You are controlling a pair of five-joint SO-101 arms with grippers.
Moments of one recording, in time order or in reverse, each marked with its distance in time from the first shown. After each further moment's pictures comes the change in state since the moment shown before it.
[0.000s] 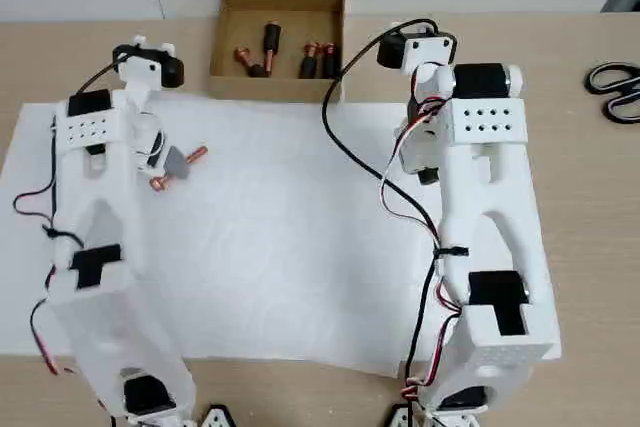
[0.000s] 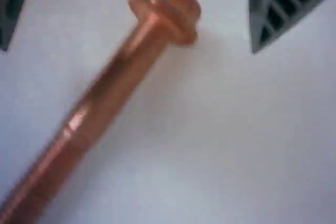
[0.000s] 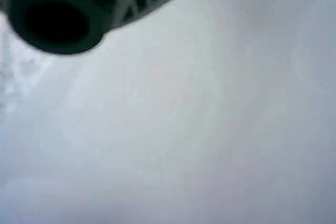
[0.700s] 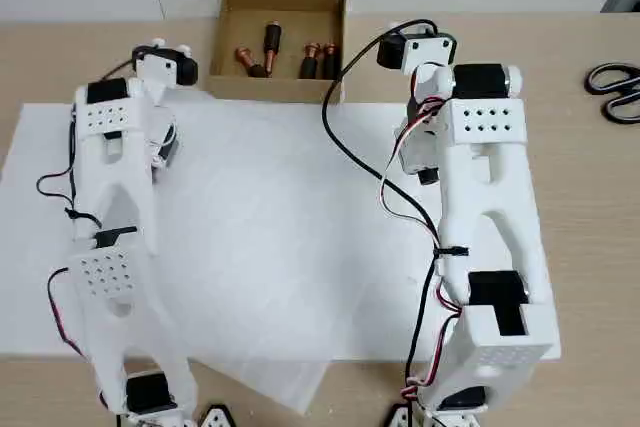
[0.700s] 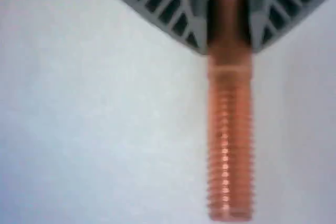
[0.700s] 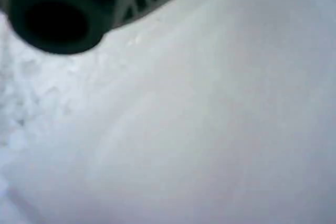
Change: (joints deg) left arm 2.1 14.9 -21.6 11.0 0.4; right arm 0.0 0.0 0.0 0.1 0.0
